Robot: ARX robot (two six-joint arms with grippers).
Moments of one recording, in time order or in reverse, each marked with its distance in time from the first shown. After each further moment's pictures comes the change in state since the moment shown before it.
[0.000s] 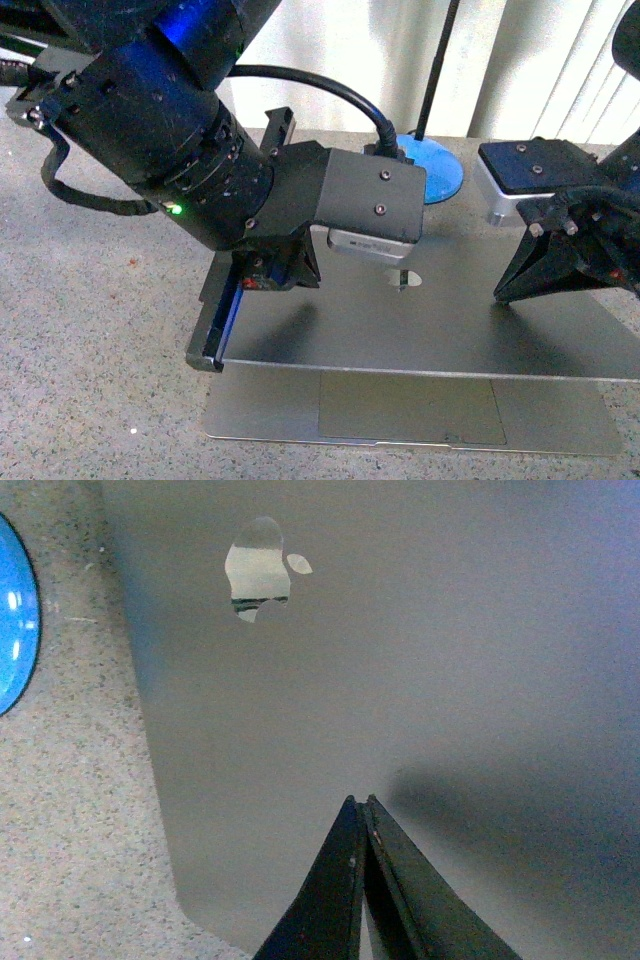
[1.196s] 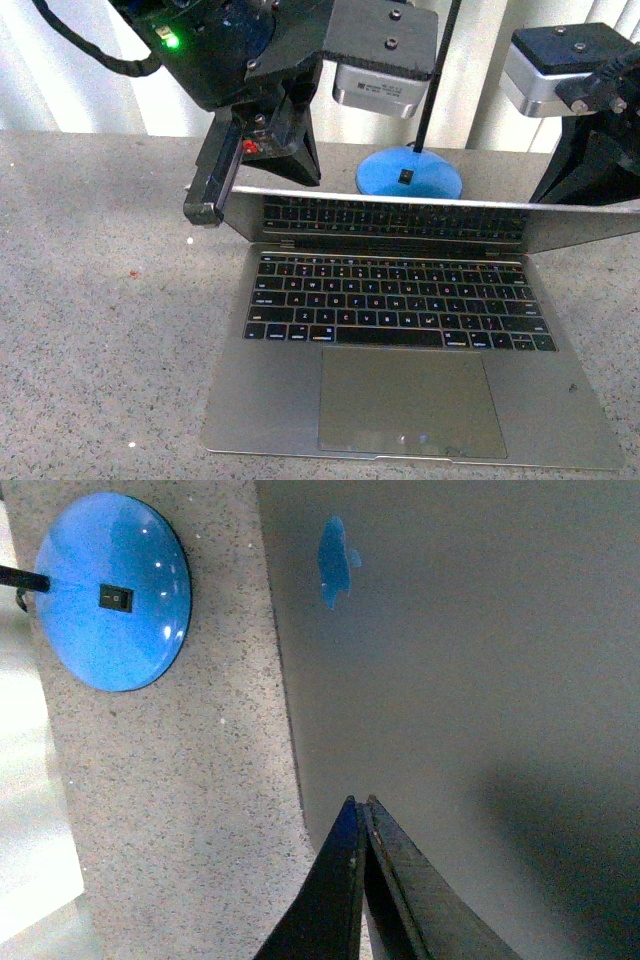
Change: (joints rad) left arm 0.039 0.001 0.293 -0.253 -0.031 0.031; right arm -0.024 -0.042 0.220 -0.203 0.043 -0.023
